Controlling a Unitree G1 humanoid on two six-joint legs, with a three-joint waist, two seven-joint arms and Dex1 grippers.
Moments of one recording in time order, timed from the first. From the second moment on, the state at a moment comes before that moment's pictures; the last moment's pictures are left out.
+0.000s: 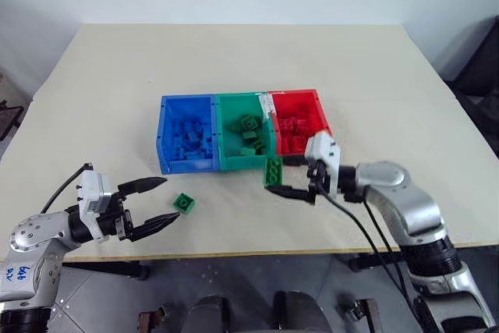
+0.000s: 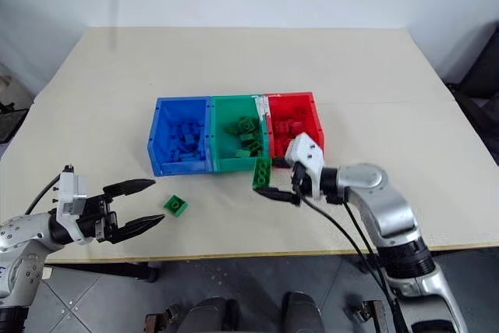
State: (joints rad) left arm 0.04 0.70 0.34 -0.14 -0.60 0.21 -1.15; right arm -0.58 -0.51 0.13 -0.12 0.35 0.52 1.00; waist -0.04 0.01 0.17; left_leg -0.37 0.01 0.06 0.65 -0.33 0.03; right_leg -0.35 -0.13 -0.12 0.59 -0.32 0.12
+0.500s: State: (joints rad) left arm 0.01 0.67 0.33 -0.10 -0.59 0.17 -1.12; right arm -0.95 -0.33 0.17 0.43 0.20 0.21 0.99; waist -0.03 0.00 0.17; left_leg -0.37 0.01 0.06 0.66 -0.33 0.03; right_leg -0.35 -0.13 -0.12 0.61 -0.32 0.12
